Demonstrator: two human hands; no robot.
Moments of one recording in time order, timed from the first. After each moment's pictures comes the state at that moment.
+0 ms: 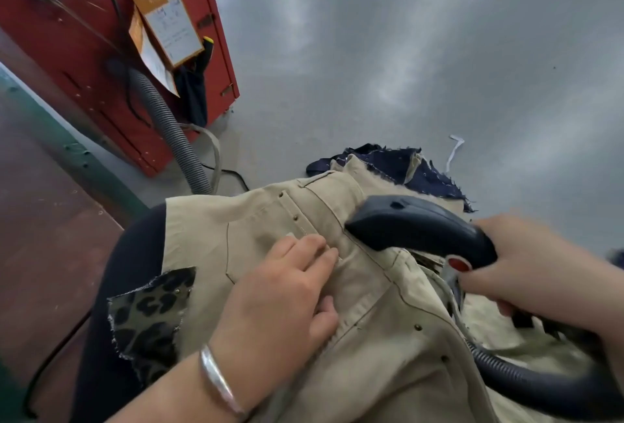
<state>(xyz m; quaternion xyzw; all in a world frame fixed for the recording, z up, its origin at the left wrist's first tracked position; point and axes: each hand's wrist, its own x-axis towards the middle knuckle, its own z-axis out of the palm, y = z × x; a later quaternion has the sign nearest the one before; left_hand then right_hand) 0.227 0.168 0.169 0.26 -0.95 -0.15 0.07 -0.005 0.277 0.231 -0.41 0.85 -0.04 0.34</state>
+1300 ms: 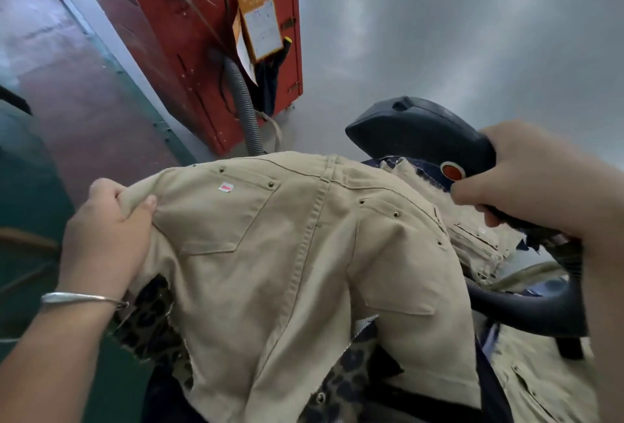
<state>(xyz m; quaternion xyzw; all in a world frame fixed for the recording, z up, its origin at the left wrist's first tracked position) 0.415 0.096 0.168 0.71 -0.64 -0.14 0.25 0.045 0.222 0.272 -0.48 0.82 -0.16 0.26</state>
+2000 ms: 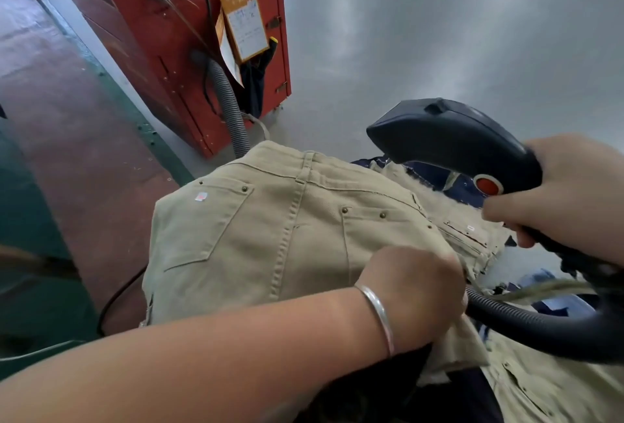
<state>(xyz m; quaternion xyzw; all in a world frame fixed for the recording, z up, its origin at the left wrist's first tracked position) 0.169 0.222 0.189 0.22 -0.96 -0.16 0.02 0.040 0.258 0.292 -0.46 0.85 -0.14 0.24</state>
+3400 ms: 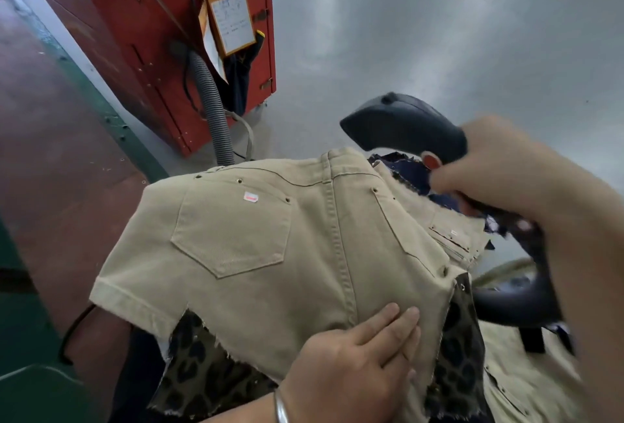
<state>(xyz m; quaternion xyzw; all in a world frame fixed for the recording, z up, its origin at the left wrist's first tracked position) 0.249 0.228 0.135 0.12 -0.95 -0.14 0.23 0.037 0.177 0.268 -0.44 0.86 -0.12 0.24</state>
